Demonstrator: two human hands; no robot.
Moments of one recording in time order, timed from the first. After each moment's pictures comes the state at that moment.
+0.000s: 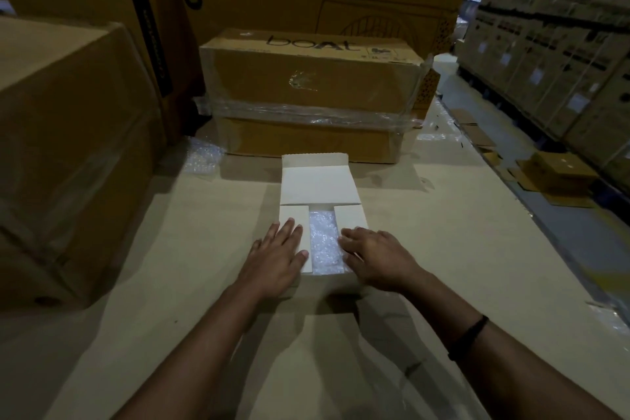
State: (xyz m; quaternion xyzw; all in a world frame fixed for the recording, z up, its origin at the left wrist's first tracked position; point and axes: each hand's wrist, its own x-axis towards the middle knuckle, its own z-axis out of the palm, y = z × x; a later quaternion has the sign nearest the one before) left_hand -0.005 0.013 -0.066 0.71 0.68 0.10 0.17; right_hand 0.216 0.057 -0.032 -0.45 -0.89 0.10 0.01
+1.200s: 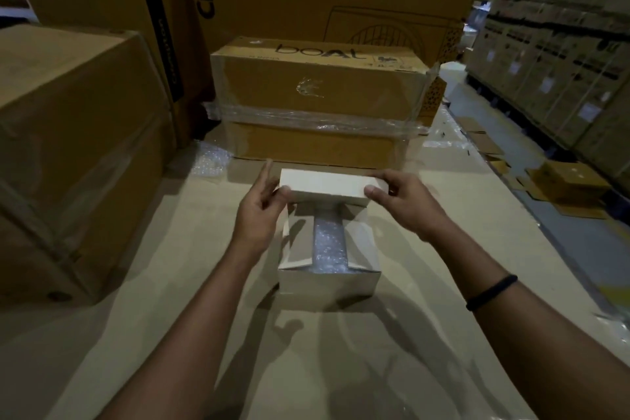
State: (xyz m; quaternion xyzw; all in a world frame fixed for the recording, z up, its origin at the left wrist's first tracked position) left_hand -0.013 0.030 0.000 0.47 0.54 0.61 0.33; right_hand 0.229 0.093 0.047 -0.52 -0.75 0.29 0.31
